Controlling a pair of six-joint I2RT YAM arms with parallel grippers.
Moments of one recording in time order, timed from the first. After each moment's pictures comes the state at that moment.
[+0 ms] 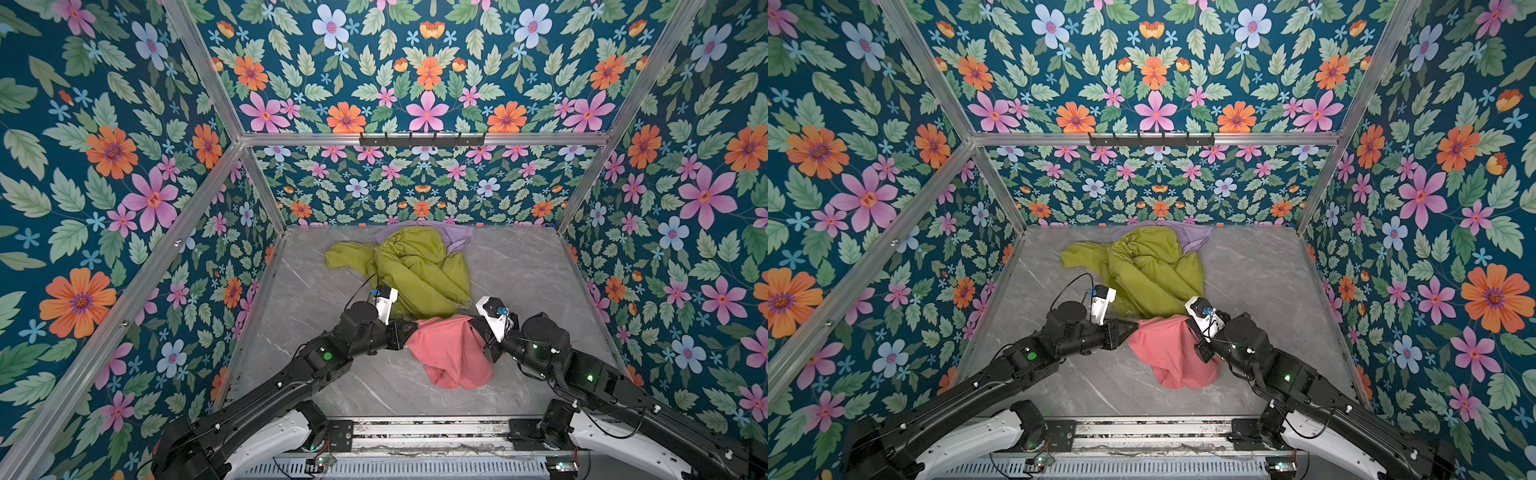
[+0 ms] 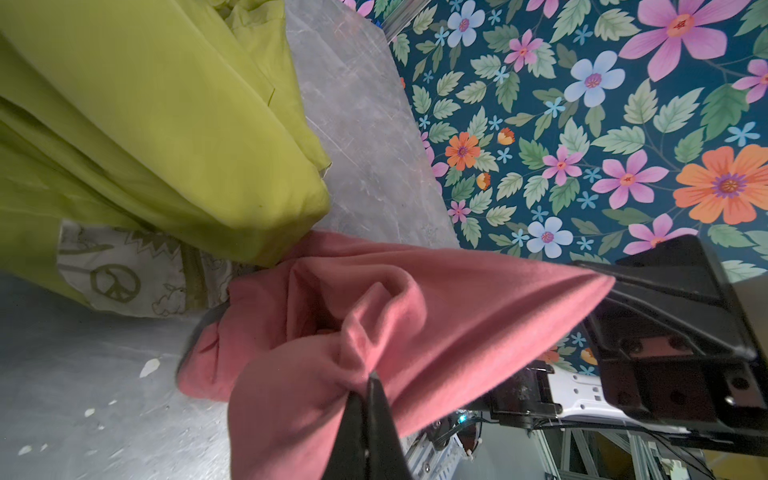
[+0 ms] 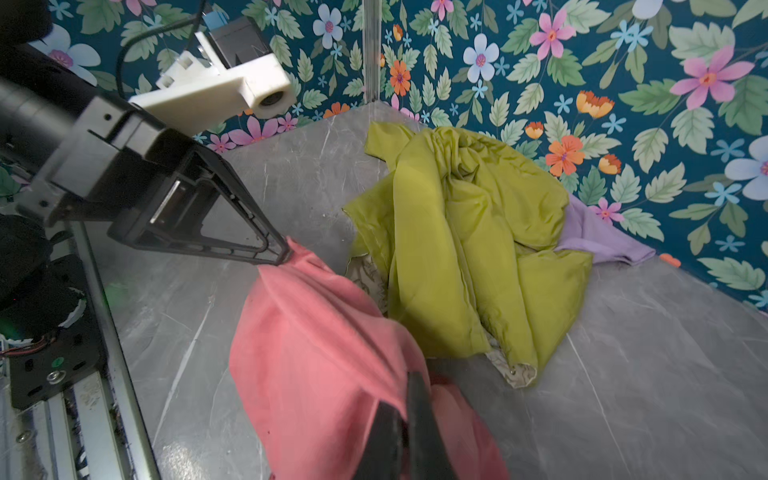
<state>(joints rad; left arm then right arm) -0.83 0.92 0.63 -0.17 0.24 -0.79 0.90 0.68 0.67 -0.33 0.14 -0.01</state>
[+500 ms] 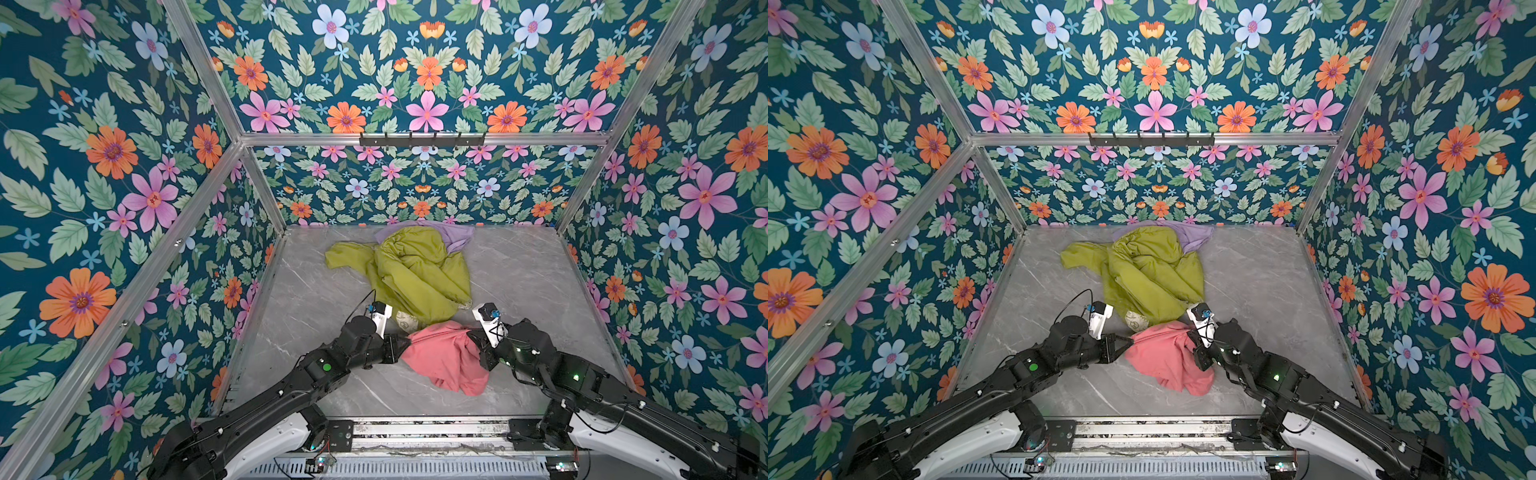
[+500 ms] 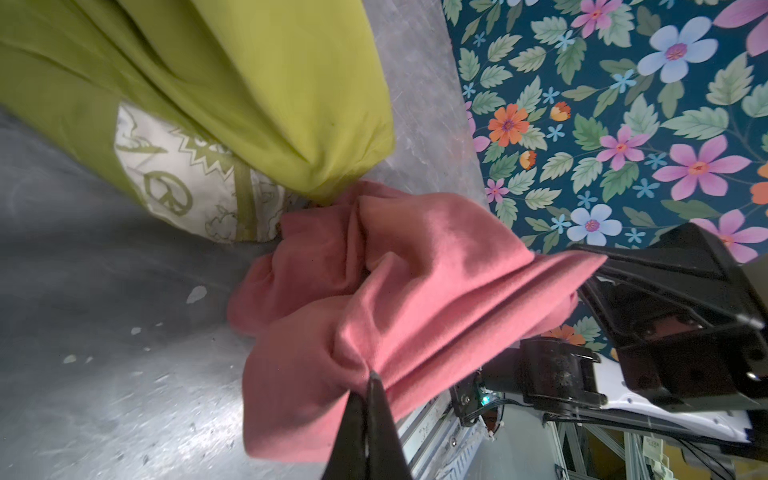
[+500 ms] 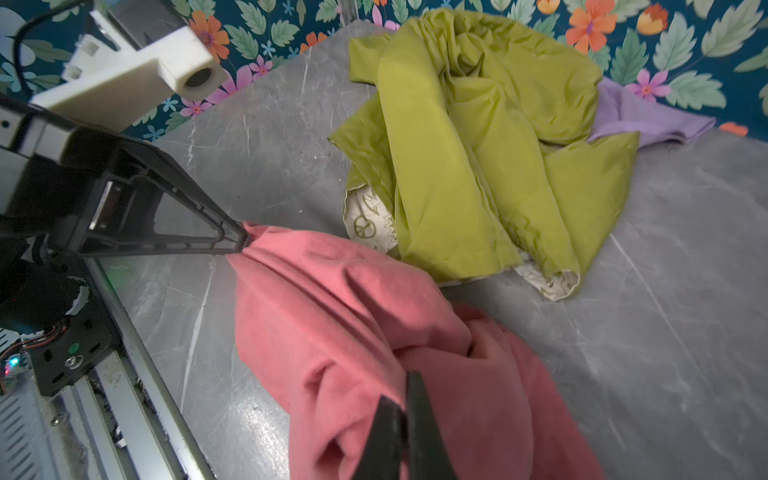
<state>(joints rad) -0.83 0.88 0.48 -0.17 0.23 -0.84 0.90 0.74 0.59 -0.38 0.14 0.21</state>
